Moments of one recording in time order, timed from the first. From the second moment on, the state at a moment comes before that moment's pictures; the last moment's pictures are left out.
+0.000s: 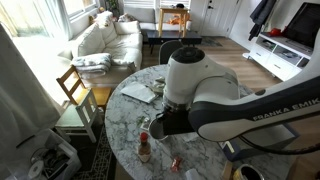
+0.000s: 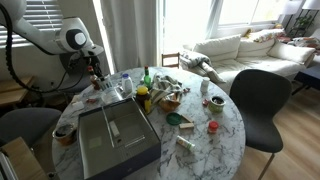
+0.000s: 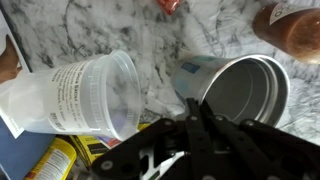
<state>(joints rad) 0.25 0.30 0.11 -2.06 -0.30 2.45 1.09</state>
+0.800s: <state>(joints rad) 0.25 0.20 0.08 -2.10 -0.26 2.38 1.07</state>
